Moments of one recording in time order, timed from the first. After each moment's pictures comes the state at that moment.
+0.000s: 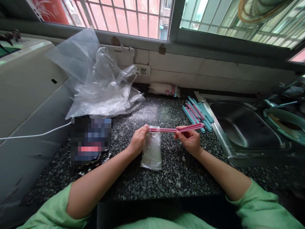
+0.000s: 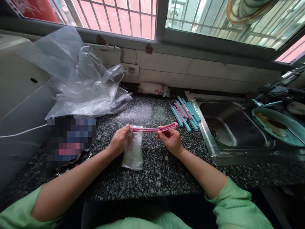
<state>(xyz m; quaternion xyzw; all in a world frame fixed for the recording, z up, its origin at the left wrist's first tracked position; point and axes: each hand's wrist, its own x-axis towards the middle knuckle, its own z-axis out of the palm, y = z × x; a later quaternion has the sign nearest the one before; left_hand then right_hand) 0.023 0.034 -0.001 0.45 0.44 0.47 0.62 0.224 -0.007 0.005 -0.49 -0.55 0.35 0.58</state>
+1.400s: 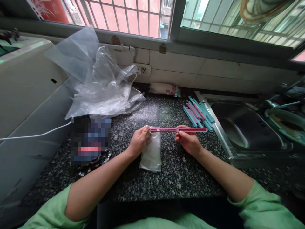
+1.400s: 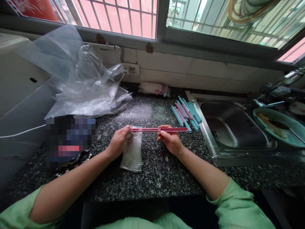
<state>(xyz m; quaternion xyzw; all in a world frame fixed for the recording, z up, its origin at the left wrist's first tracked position) 0.022 0.030 0.005 0.46 0.45 0.46 0.61 0.225 -0.003 0.009 -0.42 -0.39 0.59 0.57</state>
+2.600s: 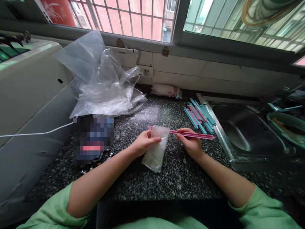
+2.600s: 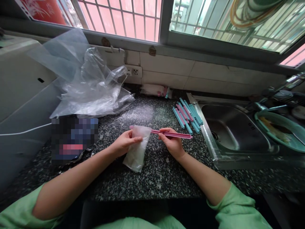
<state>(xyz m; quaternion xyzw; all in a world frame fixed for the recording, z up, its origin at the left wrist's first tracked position) 0.025 0.031 0.007 0.38 0.37 0.33 0.78 0.223 -0.010 0.006 -0.53 -0.54 0.35 0.55</state>
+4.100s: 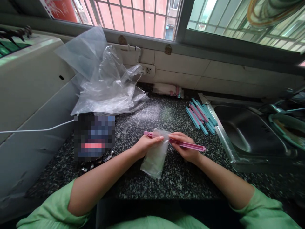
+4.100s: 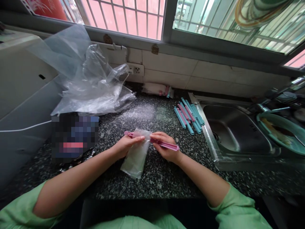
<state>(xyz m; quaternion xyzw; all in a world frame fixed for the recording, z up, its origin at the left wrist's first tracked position) 0.030 0.020 0.009 0.33 0.42 0.33 0.78 0.220 -0.014 0.011 -0.38 -0.79 0.21 0.44</state>
